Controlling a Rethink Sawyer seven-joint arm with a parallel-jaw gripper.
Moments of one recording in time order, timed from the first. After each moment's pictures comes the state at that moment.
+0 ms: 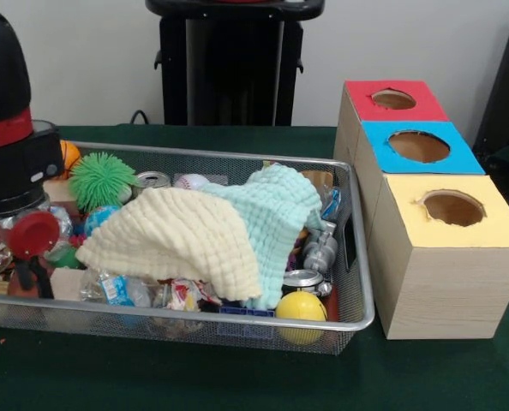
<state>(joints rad) -0.67 -0.29 0.09 1.30 0.19 0.48 1.75</state>
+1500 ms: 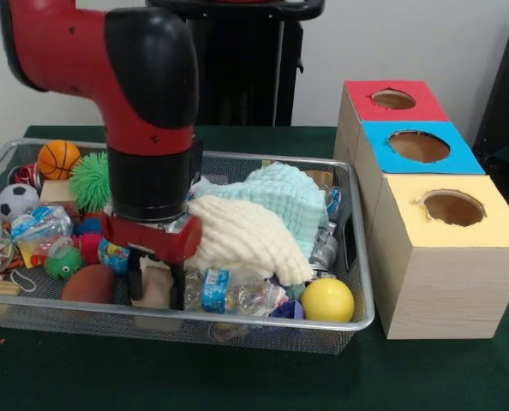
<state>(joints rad) -0.40 -0.34 0.00 1.38 0.08 0.31 1.75</state>
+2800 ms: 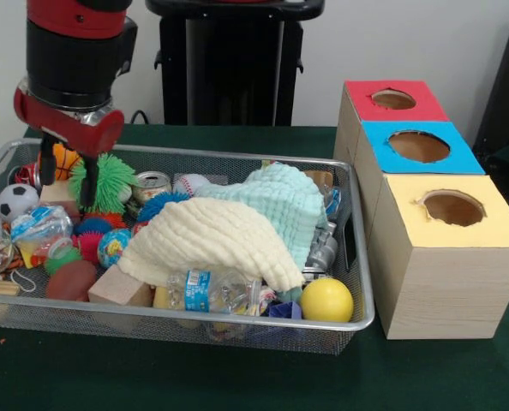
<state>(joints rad) -0.33 -0.47 -0.27 1.36 0.05 0.59 1.75</state>
